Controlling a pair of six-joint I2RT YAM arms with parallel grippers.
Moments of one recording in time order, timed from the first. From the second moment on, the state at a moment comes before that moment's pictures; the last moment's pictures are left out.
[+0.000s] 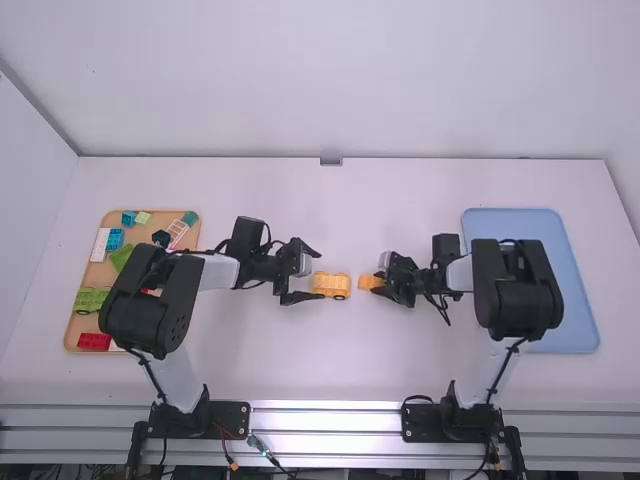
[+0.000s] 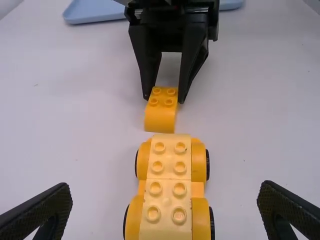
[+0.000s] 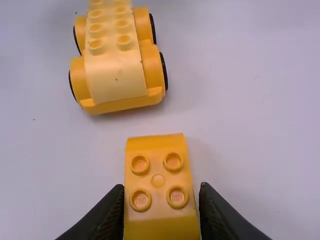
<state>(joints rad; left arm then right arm) -0.20 1.84 0.76 0.14 1.05 1.04 0.01 1.99 0.71 0.02 -0.97 -1.18</state>
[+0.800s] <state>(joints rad) -0.20 1.84 0.75 0.12 1.03 1.04 0.00 2.03 0.71 0.07 -1.11 -1.18</state>
